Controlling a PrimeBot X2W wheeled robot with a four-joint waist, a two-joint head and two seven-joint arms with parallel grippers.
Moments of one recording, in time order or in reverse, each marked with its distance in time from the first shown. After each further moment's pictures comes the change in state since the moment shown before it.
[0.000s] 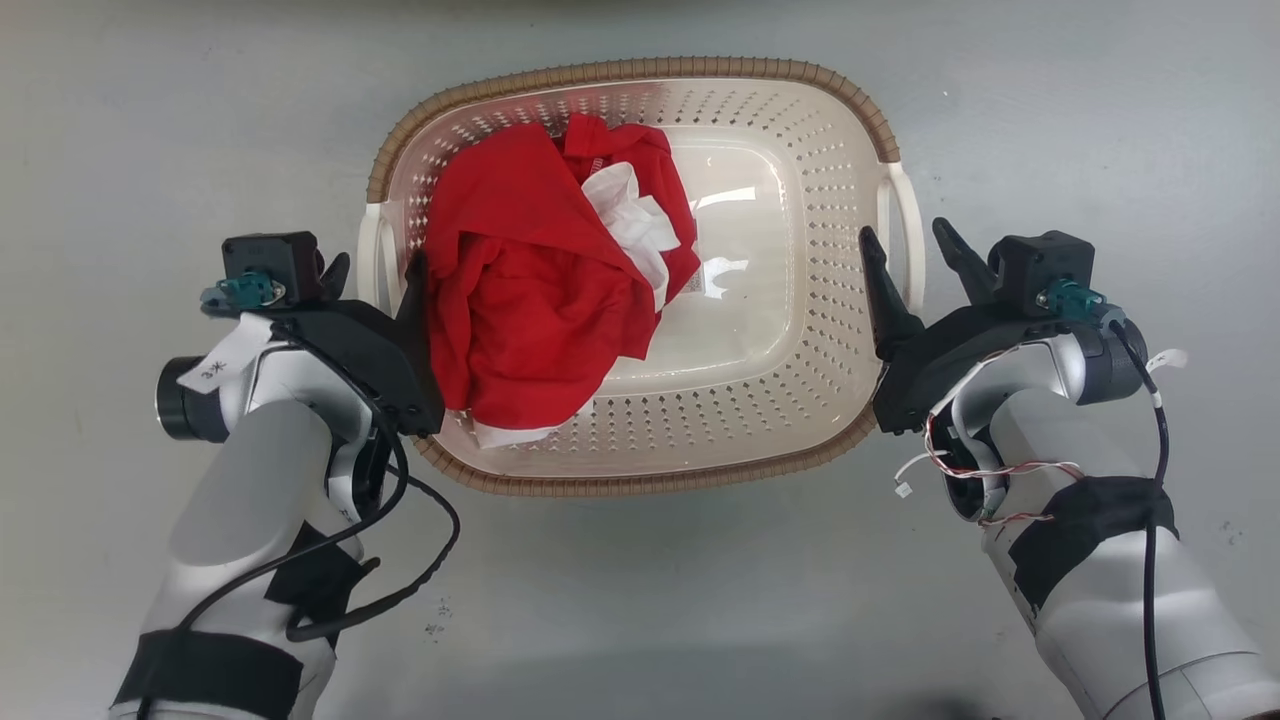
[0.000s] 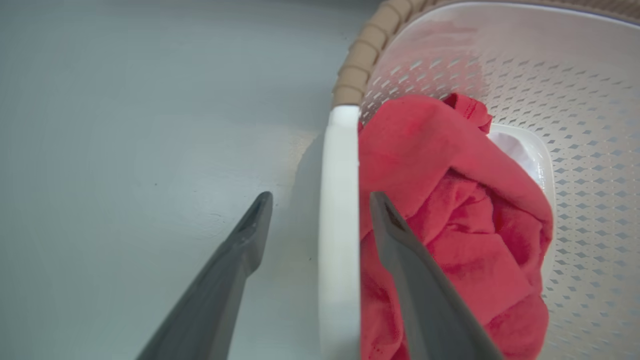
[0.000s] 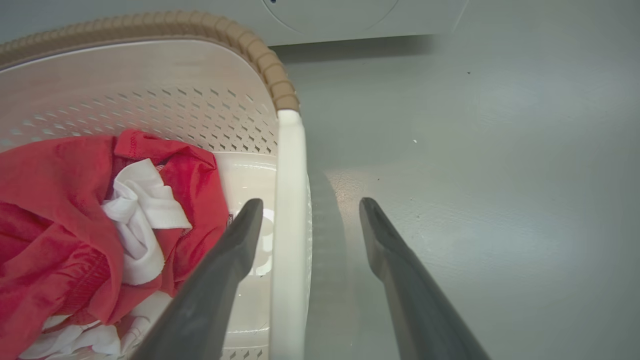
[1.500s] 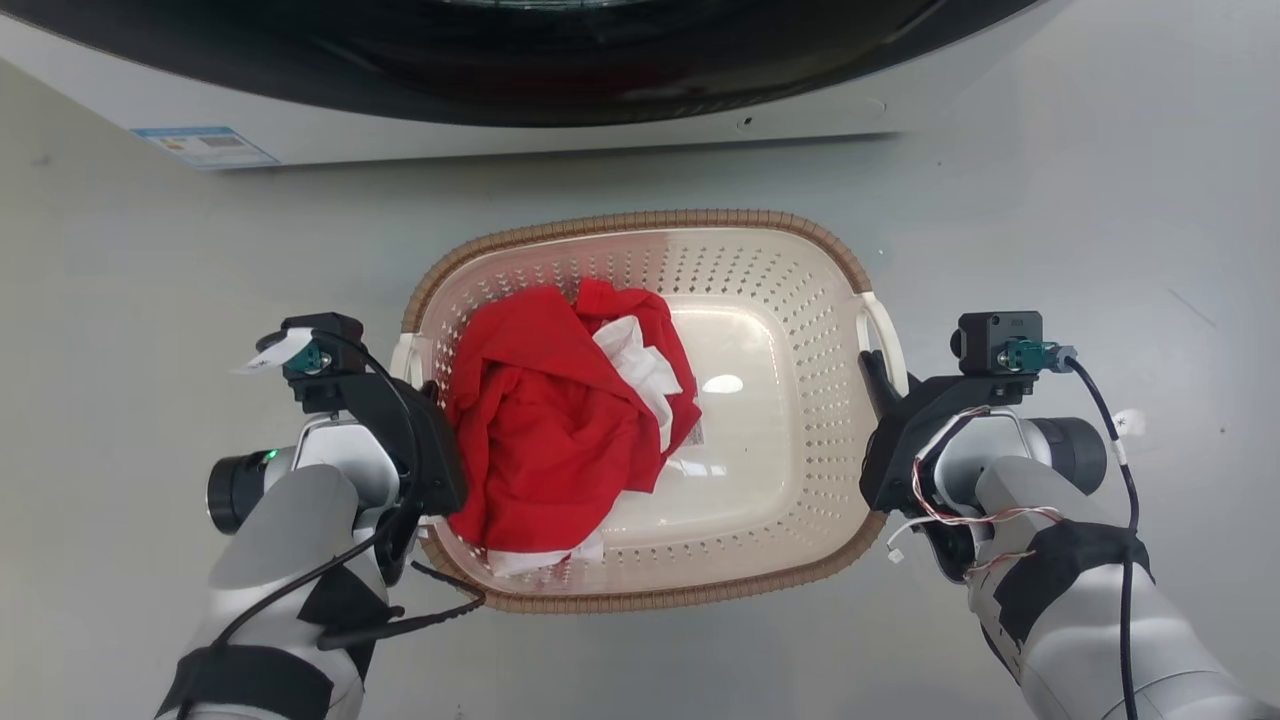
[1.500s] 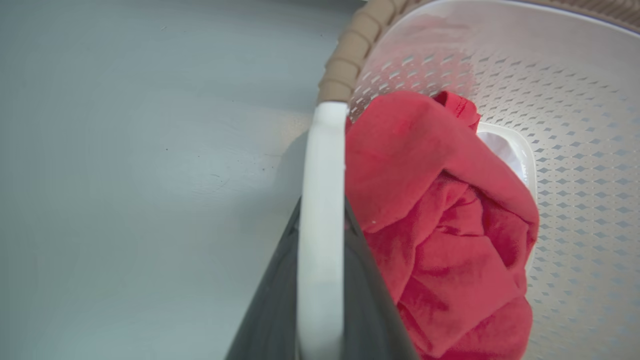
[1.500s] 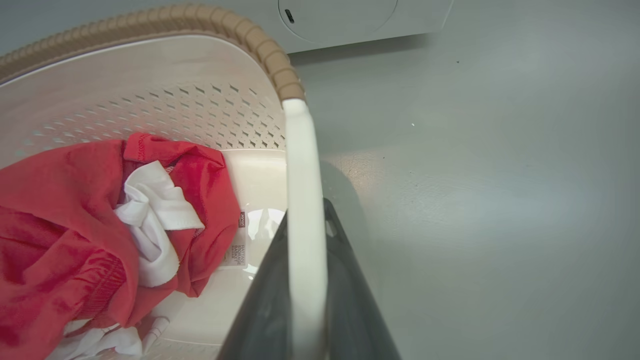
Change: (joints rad) left arm -0.054 -0.053 0.003 0.319 -0.053 -0.053 0.095; right arm -0.018 0.031 0.113 0.242 0.195 0.060 0.122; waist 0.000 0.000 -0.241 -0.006
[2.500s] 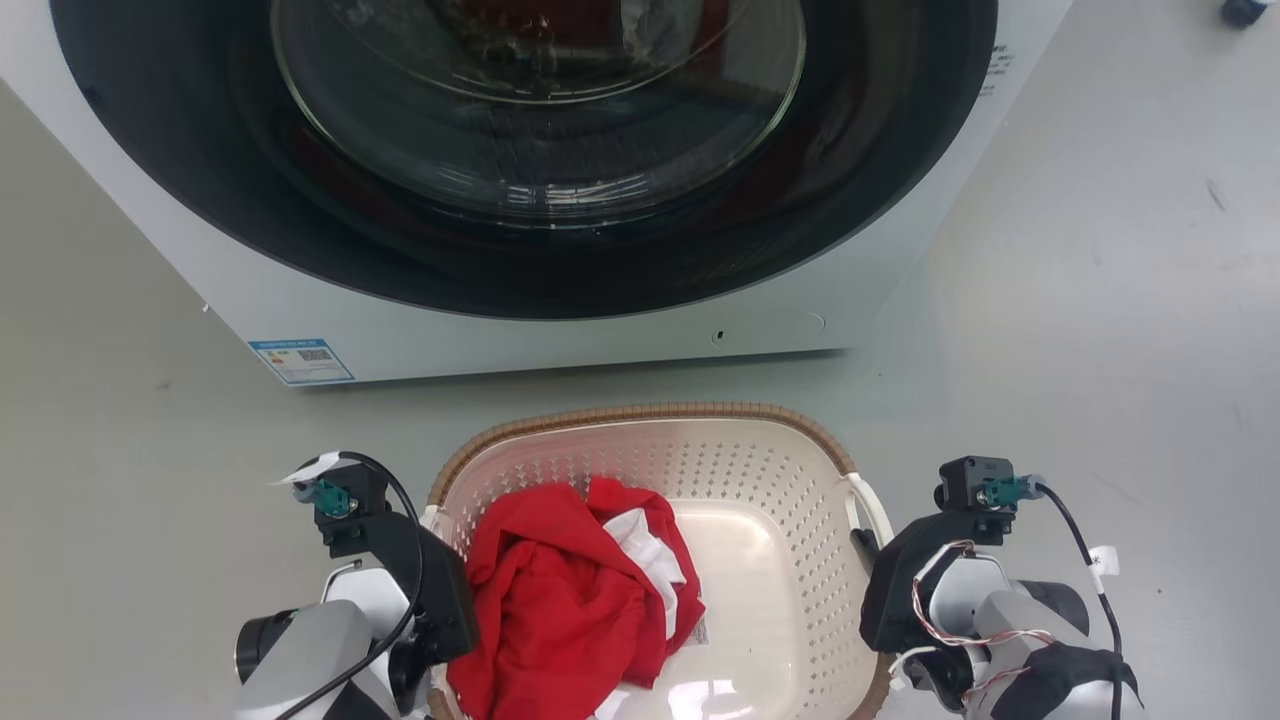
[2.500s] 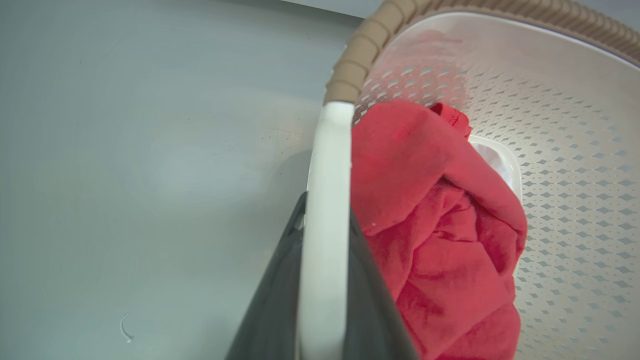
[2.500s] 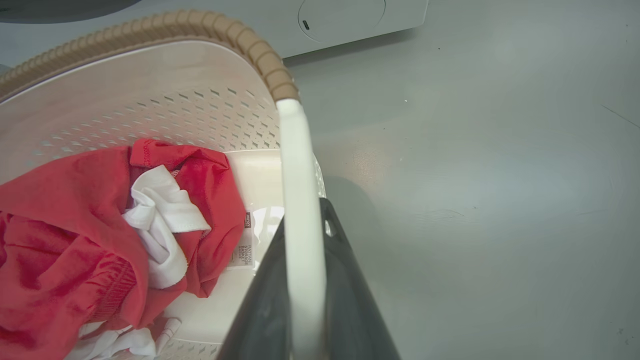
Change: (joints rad) left arm 0.180 -0.017 0.003 0.033 -0.053 0.011 0.118; right arm 0.172 0.016 0.038 0.070 0.126 0.012 0.148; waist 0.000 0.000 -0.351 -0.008
